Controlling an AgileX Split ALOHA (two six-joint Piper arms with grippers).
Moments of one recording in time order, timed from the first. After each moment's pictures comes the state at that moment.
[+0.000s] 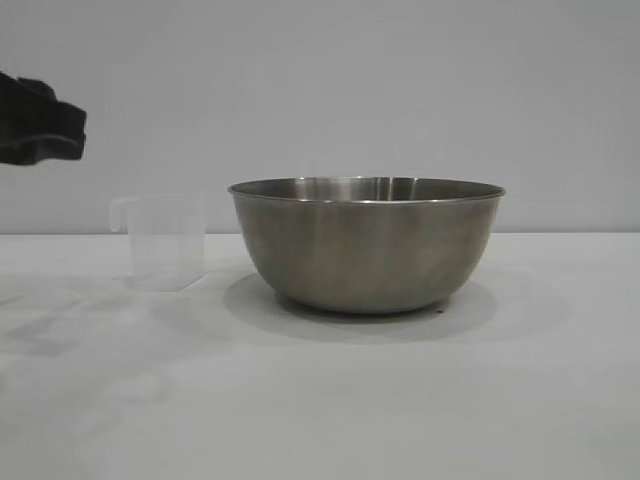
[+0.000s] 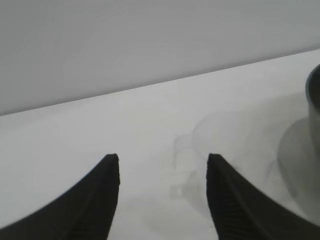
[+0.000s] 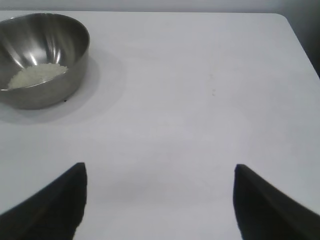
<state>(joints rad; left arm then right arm) -0.32 1.74 -0.37 -0.16 -1.09 0.15 0.05 -0.02 -0.49 0.05 1.14 -0.04</state>
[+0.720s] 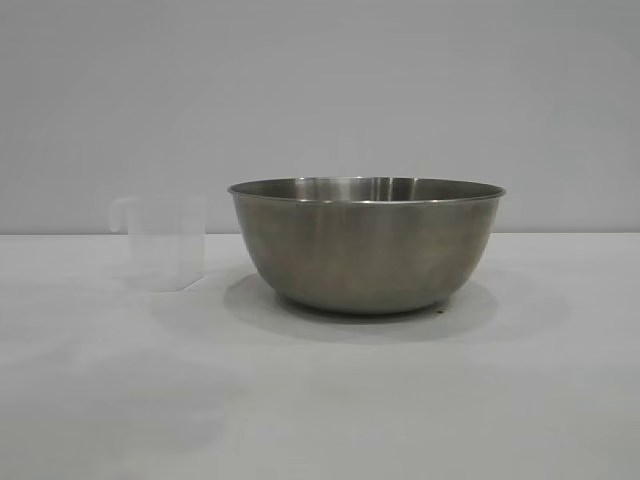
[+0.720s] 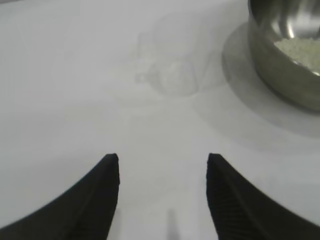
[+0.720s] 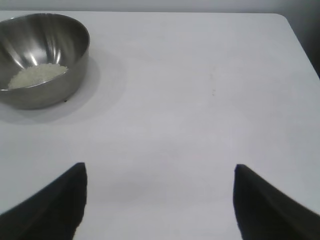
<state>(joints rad) -0.32 1.12 -0.34 -0.16 -0.05 0.15 0.05 -0.02 -0.49 0.05 1.14 -0.04</state>
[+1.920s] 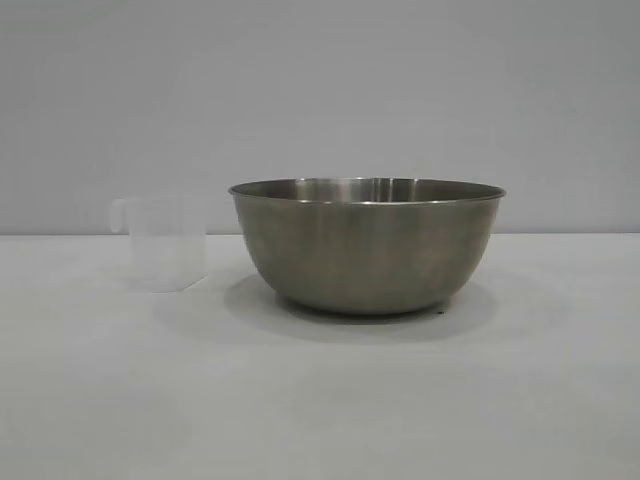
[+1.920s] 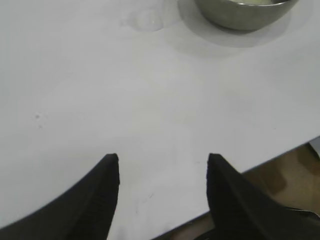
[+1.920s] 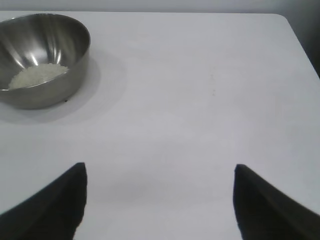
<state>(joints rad) -0.32 0.09 -0.50 0.02 1.11 0.04 0.05 -0.02 -0.49 0.05 1.14 -0.04</state>
